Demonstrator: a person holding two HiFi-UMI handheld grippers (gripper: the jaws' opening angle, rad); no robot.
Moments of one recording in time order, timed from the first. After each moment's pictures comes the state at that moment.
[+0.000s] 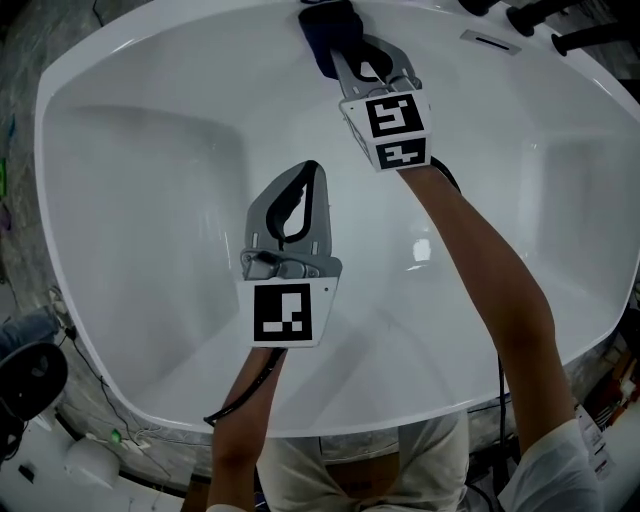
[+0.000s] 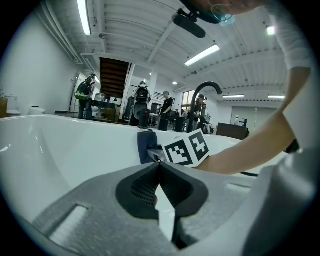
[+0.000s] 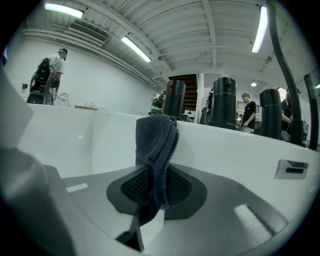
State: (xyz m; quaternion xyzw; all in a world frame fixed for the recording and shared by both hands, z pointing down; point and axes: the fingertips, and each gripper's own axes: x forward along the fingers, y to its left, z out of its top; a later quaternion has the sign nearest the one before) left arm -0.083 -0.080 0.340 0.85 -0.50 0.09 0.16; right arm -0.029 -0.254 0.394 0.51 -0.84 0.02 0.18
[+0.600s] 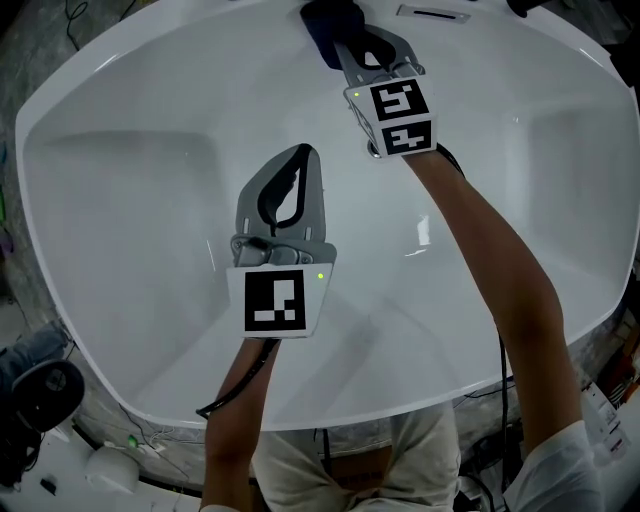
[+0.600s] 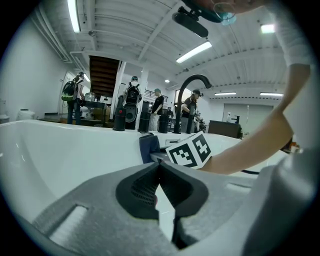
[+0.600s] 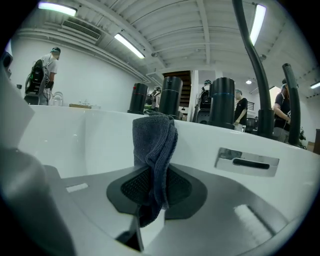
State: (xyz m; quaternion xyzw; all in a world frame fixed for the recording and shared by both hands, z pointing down) left arm -0.005 -0.087 0.322 0.87 -0.46 0.10 0.14; right arm 0.073 -0.250 0.392 0.54 -0.82 0.03 0.19
